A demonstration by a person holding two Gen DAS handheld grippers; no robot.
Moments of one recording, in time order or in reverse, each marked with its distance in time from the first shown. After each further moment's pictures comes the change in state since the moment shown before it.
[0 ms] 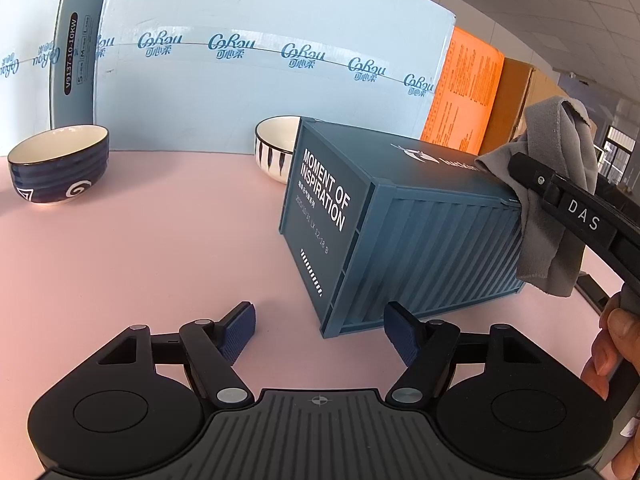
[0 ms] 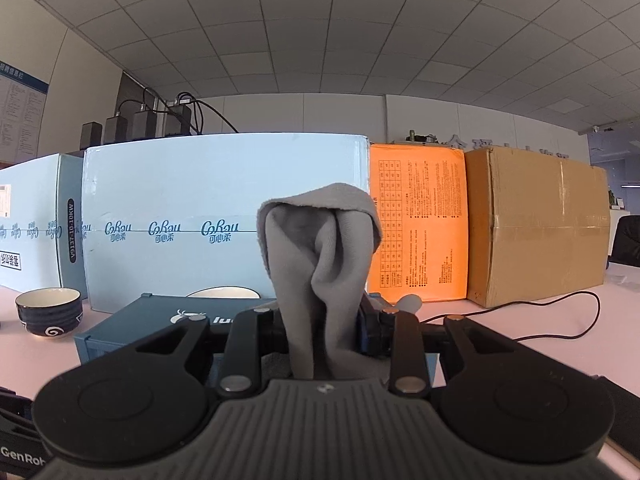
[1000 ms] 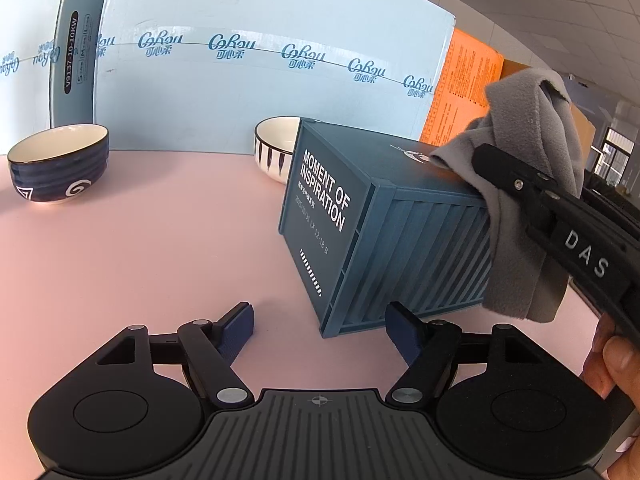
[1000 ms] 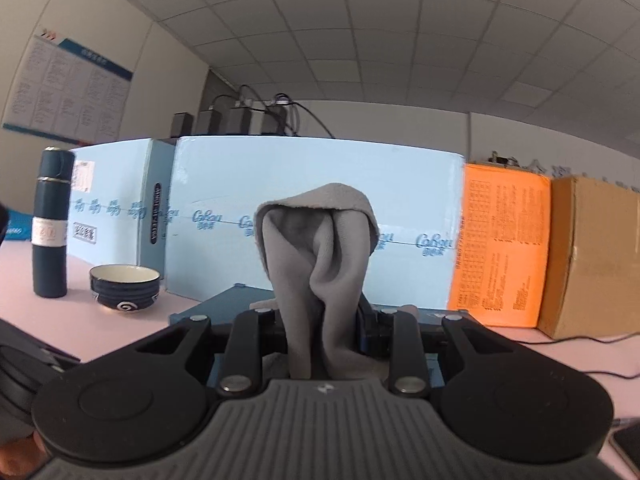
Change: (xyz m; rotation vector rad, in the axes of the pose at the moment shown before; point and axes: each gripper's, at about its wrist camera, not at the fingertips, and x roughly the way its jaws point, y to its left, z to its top) left arm 0.000 0.002 0.001 -0.007 -0.003 -0.005; right arm -0.007 0.014 -0.002 -0.053 -0.023 0.195
